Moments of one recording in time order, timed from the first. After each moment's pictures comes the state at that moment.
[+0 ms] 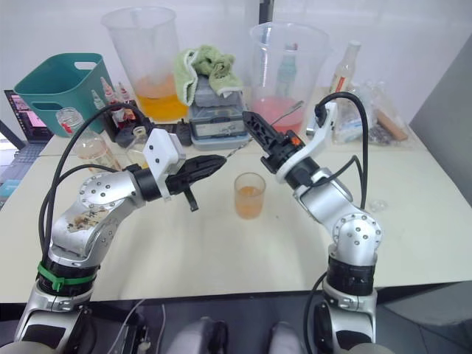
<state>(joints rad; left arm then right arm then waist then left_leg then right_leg) -0.58 0.53 -0.10 -0.34 -0.35 0.46 -0.71 -0.62 -0.16 -0.22 -0.32 1.34 0.77 -0.15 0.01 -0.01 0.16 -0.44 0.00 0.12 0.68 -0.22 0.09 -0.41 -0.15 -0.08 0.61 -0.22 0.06</state>
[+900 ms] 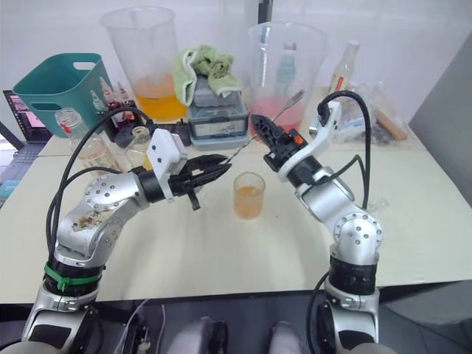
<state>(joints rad) -0.58 0.54 -0.05 -0.33 -0.40 0.46 -0.77 -0.65 -0.24 -0.23 -0.29 1.34 0.74 -0.12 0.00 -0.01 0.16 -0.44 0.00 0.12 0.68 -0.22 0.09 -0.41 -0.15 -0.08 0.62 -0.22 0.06</state>
